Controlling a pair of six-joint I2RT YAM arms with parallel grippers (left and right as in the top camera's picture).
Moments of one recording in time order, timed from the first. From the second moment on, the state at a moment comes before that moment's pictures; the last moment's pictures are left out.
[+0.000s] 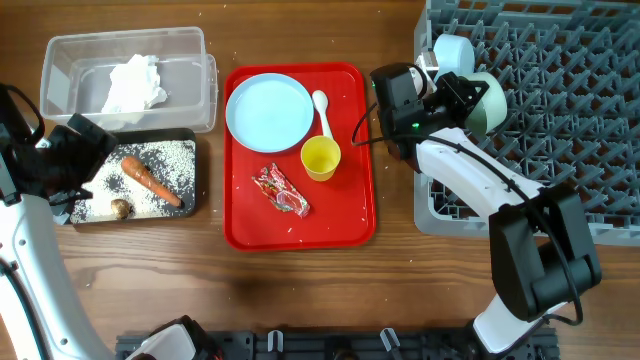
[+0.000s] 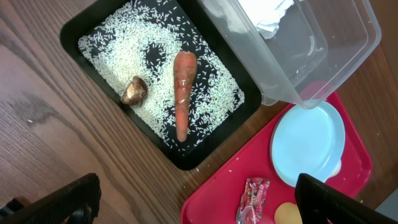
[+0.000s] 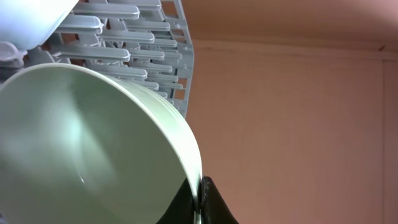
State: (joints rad) left arm 0.46 1.34 1.50 -1.31 0.09 -0.54; right arm 0.41 1.83 1.17 -0.20 1.36 -0.77
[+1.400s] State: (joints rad) left arm 0.46 1.34 1.50 -1.31 0.09 -0.54; right arm 0.87 1.66 1.16 0.24 1.09 -0.36
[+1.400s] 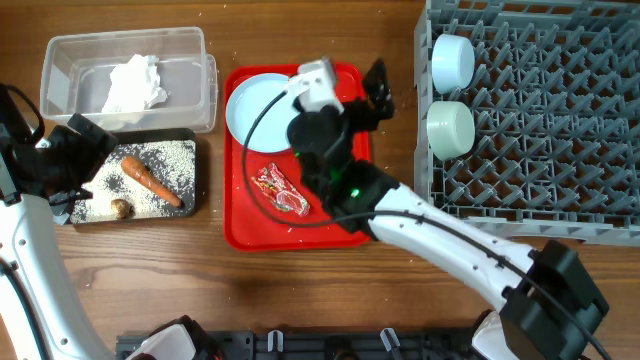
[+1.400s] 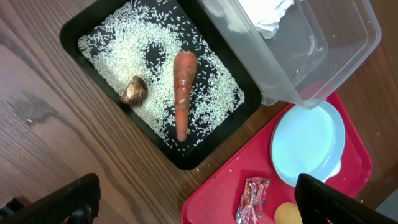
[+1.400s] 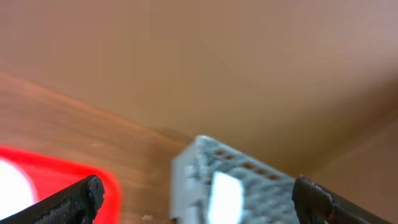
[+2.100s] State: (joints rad) left arm 0.46 1.34 1.51 -1.31 0.09 -0.54; right arm 0.91 1.43 1.16 -0.45 0.06 0.31
